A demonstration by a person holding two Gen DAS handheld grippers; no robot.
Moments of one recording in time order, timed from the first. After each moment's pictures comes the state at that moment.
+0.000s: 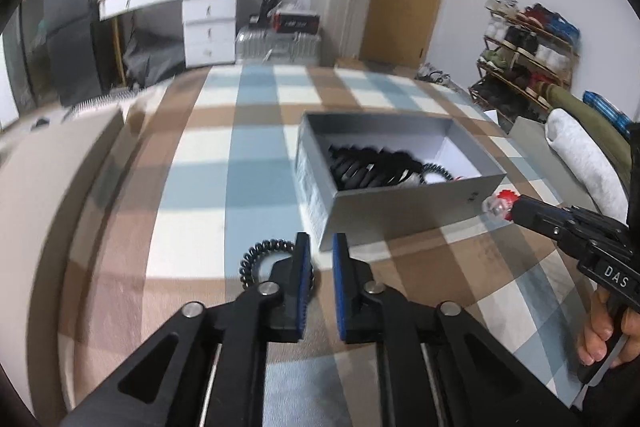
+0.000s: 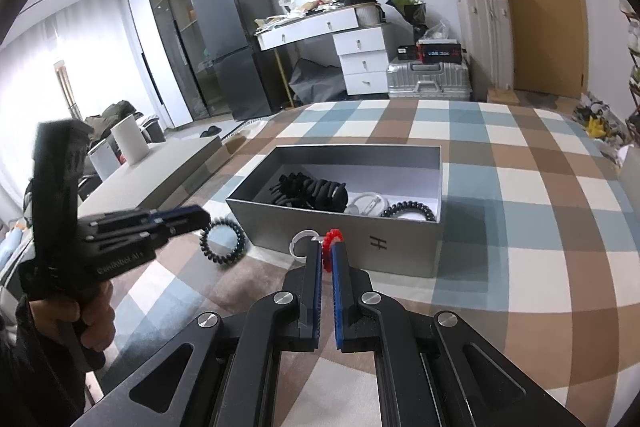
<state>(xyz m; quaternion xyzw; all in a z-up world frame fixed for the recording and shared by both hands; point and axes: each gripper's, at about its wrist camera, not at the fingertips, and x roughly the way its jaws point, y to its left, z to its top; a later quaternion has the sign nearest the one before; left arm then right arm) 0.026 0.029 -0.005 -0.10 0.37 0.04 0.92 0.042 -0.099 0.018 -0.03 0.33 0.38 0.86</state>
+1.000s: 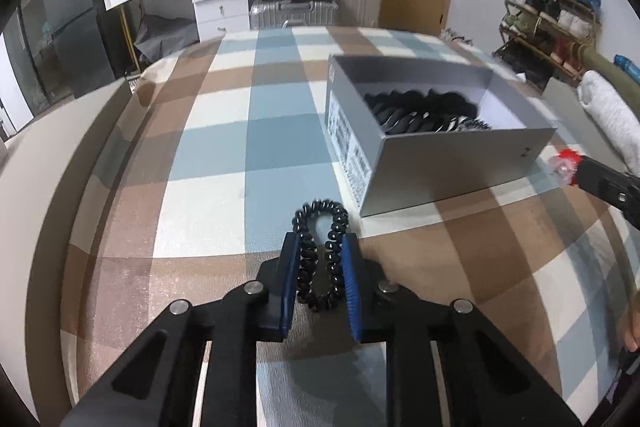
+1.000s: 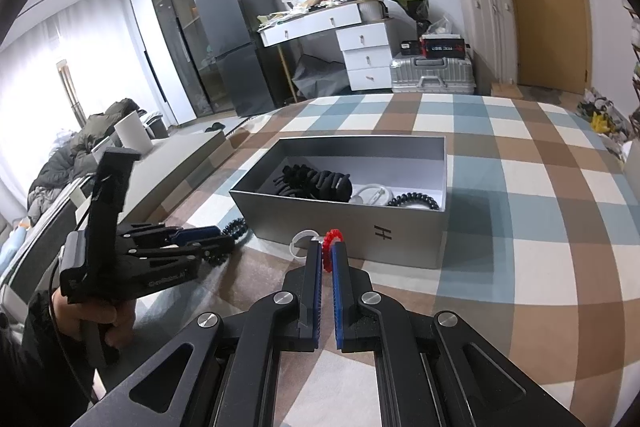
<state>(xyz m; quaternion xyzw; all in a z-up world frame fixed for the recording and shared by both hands) 0.026 0.025 -0.022 -0.05 0.42 0.07 0.90 0.039 -0.101 0.014 -0.03 0.34 0.39 0.86</state>
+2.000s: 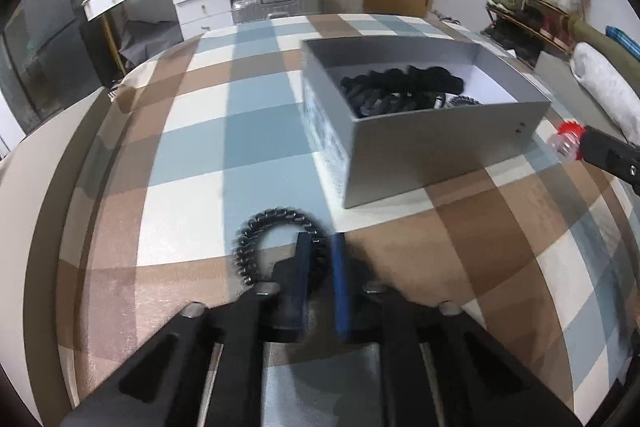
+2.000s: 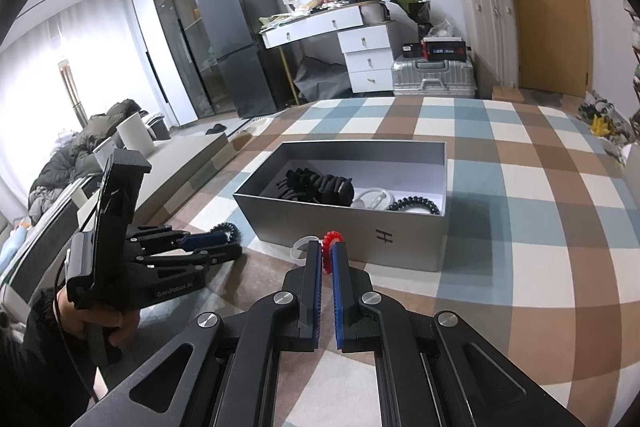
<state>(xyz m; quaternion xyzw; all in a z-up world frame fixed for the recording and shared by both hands) 0.039 0.012 -0.032 -0.02 0.44 0.05 0.89 0.038 -0.101 0.019 -0.03 0.34 0.39 0.86</state>
